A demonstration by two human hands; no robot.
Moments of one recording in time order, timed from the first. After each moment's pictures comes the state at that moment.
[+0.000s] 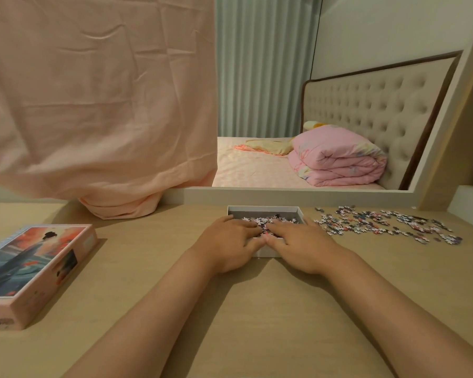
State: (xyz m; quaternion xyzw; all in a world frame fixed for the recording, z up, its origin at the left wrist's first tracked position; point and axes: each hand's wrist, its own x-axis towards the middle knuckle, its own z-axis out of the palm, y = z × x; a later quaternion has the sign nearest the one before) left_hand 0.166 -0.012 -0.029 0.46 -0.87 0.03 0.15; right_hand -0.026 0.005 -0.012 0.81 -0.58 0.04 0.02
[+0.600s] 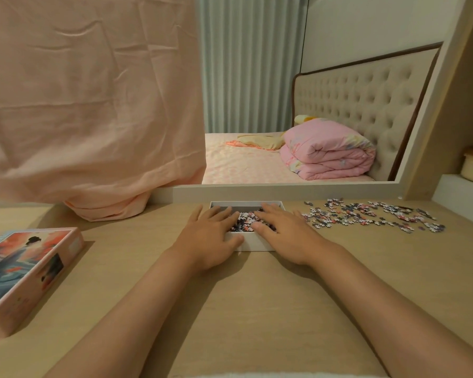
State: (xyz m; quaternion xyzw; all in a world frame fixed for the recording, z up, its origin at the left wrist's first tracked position) left_hand 0.176 -0.009 -0.028 0.55 -0.83 0.03 0.11; right_hand -0.031 -0.004 -0.019 0.81 -0.56 0.17 -0.07
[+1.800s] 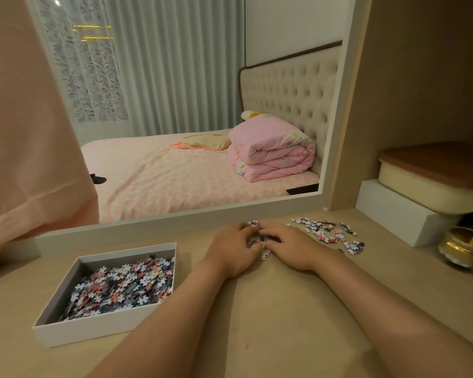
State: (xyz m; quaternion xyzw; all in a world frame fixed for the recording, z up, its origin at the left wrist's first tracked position) left_hand -0.094 -0.138 -0.051 0.45 -0.86 -0.12 0.20; right_hand -0.272 -0.109 -0.046 0.75 -0.61 0.22 -0.17
